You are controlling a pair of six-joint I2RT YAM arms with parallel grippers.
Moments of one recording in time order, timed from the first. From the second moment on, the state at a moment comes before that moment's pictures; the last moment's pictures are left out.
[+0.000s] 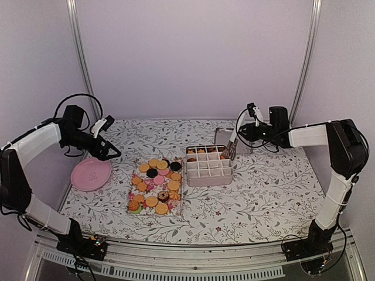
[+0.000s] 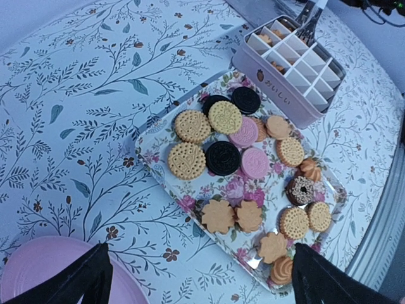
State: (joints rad) left arm 0.00 1.39 1.09 -0.74 0.64 0.48; right arm 0.27 1.85 1.12 0.29 -0.51 0.10
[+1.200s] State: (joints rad) left arm -0.02 1.38 1.09 -0.74 0.65 0.49; right arm 0.51 1.57 1.04 0.23 -0.14 -0.01
